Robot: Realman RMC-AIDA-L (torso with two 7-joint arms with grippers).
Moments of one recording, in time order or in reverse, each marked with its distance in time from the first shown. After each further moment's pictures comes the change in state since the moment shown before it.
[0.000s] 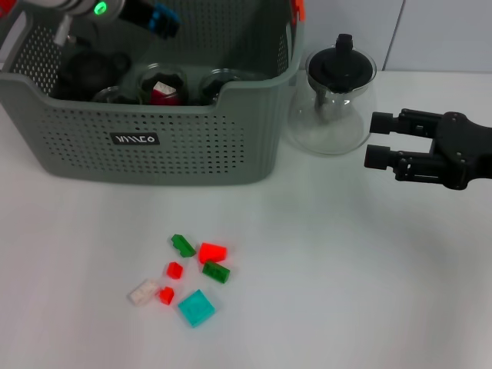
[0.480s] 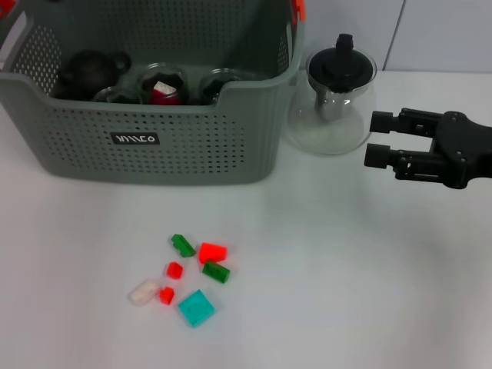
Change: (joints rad) left arm 0.078 0.088 -0.063 0.236 -0.343 0.328 0.074; right arm -0.001 0.001 0.000 -0.002 0.003 0.000 0.005
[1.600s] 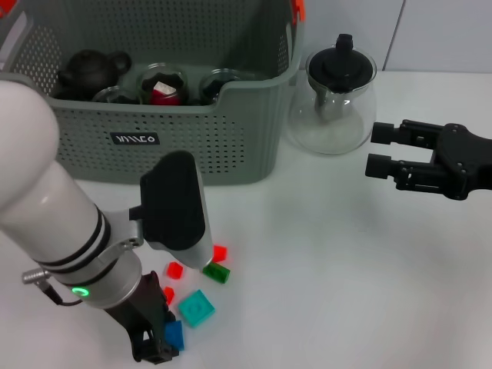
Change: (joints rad) left arm 0.540 -0.208 0.802 0.462 0.195 0.494 0.187; right arm -0.024 0.010 -0.002 0.004 0.000 0.000 0.001
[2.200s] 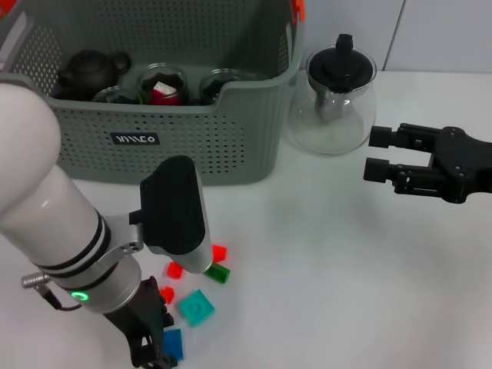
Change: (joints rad) left arm 0.001 0.000 0.007 -0.012 -0.001 0.005 -0.003; right arm 0.000 0.000 -0.010 0.002 0.000 0.000 0.000
